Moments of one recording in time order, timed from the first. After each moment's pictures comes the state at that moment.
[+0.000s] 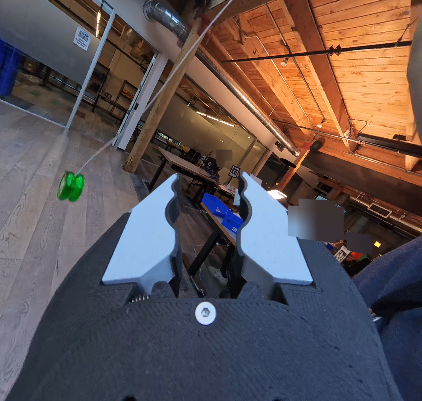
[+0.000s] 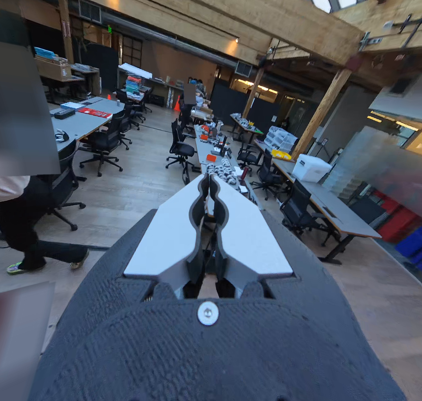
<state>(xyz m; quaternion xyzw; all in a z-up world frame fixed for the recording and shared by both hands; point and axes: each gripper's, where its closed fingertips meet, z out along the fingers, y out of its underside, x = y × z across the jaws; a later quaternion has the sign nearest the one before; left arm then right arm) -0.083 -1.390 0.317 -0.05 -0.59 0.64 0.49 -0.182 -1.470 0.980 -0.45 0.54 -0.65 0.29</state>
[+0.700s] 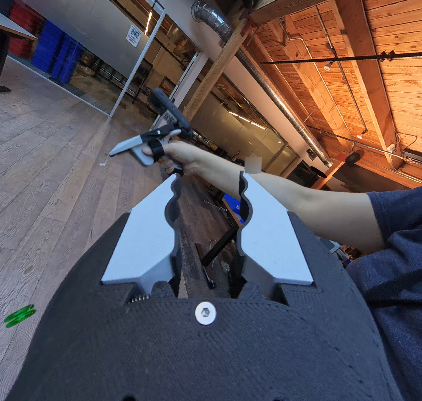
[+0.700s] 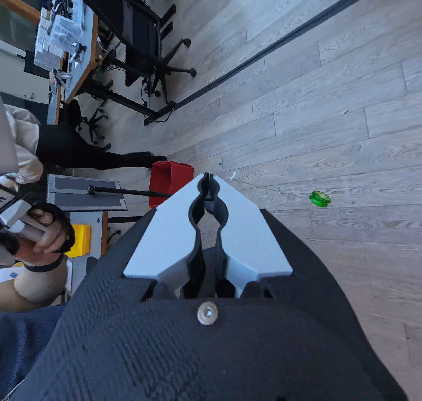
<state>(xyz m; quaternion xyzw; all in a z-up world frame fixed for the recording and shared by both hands) -0.029 -1.351 0.271 0.02 -0.63 0.63 0.45 -0.035 -1.580 0.135 -0.40 0.80 -0.08 0.45</state>
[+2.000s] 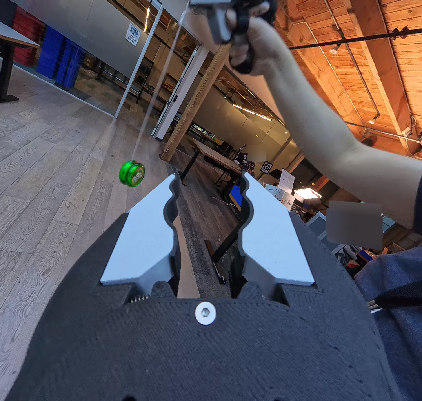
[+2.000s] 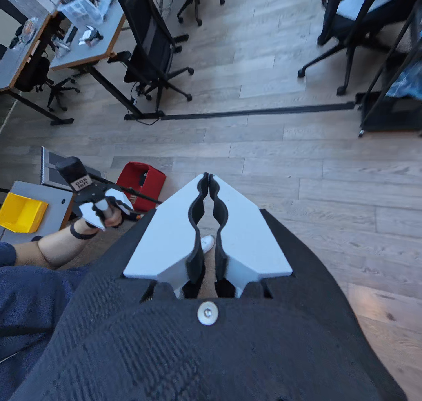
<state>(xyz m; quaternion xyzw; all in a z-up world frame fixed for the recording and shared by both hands) -0.038 -1.357 0.281 0.00 -0.64 0.63 0.43 -0.047 -1.589 0.403 -0.53 0.72 -0.21 0.40</state>
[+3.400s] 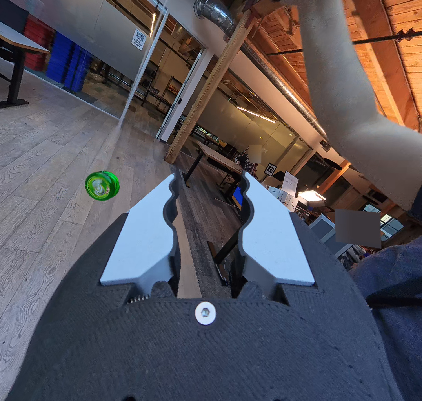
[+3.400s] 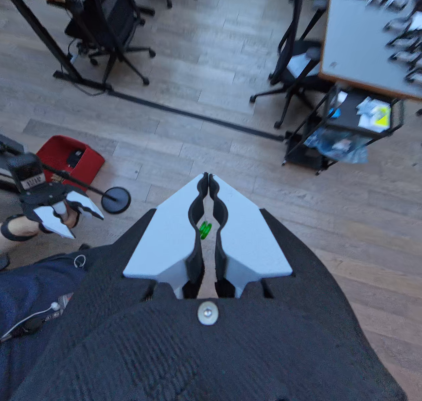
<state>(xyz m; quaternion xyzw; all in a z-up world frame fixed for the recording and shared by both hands) -0.034 -1.348 0.290 0.01 -0.65 0.64 0.42 -0.002 -1.573 0.505 -0.63 0.66 -0.31 0.27</state>
